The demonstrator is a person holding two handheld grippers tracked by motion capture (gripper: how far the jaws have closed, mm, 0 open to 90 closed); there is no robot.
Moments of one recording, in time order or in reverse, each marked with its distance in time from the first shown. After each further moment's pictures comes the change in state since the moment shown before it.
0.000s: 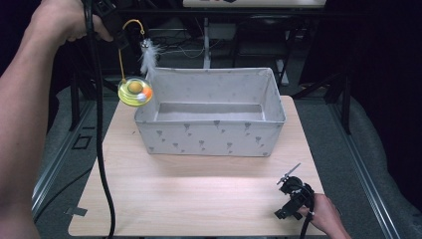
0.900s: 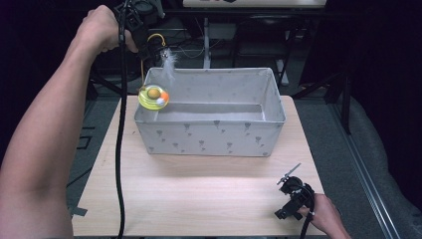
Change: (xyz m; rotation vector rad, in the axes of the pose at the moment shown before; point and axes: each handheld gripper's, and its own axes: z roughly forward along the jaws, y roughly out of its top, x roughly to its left) left arm -0.005 0.034 0.060 0.037 -0.069 0.020; right arm 0.001 -0.001 0.001 -0.022 0.002 0.017
